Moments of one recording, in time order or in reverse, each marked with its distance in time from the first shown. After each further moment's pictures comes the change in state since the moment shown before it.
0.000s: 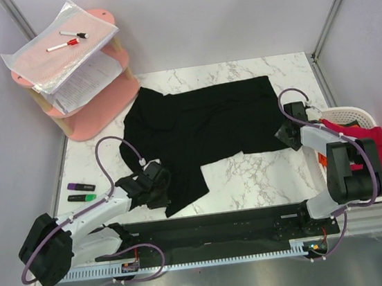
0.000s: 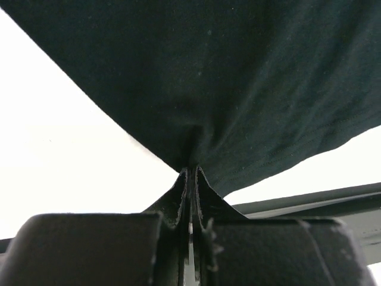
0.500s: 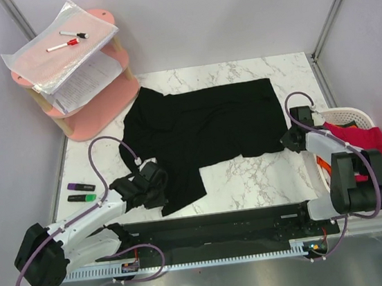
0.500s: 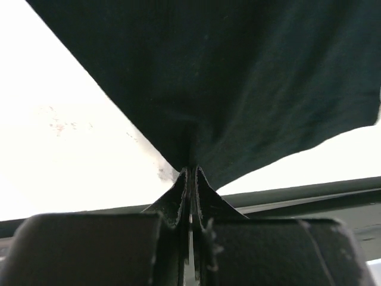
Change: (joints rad) left arm 0.000 -0.082 0.013 -0.077 -0.029 -0.021; right arm -0.045 -0.063 -0.064 0.016 -0.097 0.016
